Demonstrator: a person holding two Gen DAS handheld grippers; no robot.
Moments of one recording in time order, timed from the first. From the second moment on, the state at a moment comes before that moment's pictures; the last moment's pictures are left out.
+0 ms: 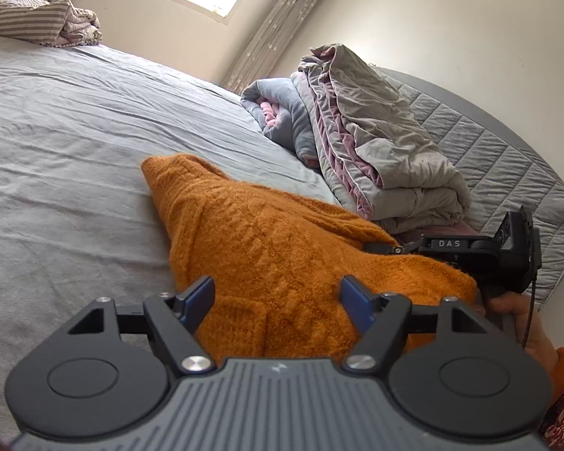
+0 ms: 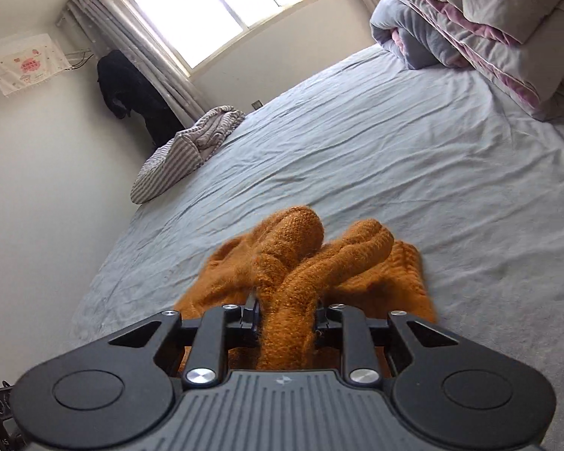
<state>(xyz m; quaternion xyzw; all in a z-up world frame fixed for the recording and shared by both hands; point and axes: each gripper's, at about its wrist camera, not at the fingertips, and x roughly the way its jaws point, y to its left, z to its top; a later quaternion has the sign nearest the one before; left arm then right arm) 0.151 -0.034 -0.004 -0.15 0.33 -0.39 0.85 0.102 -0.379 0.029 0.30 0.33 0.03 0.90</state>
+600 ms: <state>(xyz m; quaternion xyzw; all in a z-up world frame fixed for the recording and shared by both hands) 0.141 -0.078 0.025 -0.05 0.27 -0.37 0.89 0.074 -0.336 0.069 0.10 0.27 0.01 0.96</state>
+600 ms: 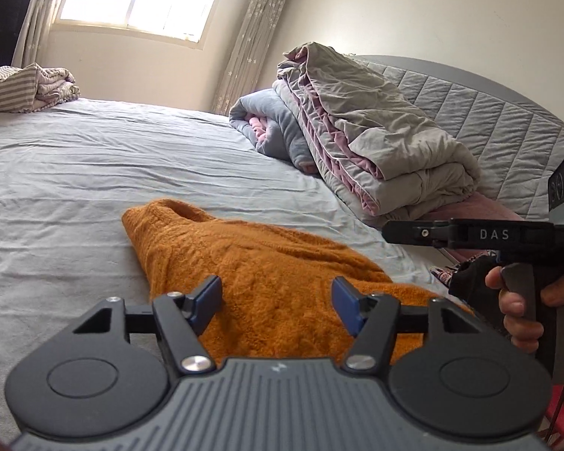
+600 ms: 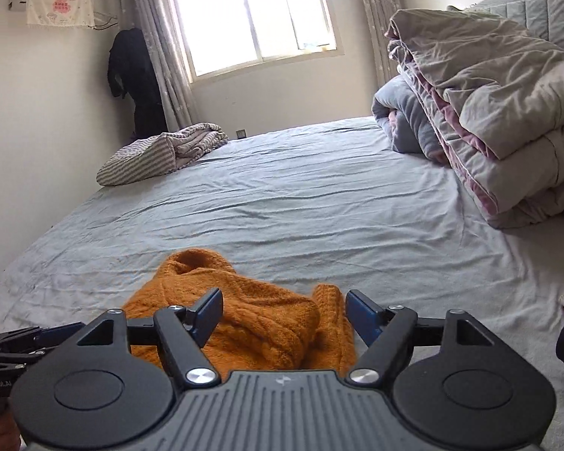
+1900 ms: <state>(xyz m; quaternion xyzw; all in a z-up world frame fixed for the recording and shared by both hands) 0.146 -0.101 0.008 -0.05 0.30 -0.36 0.88 0.062 -0.396 0.010 0.22 0.31 -0.04 0.92</state>
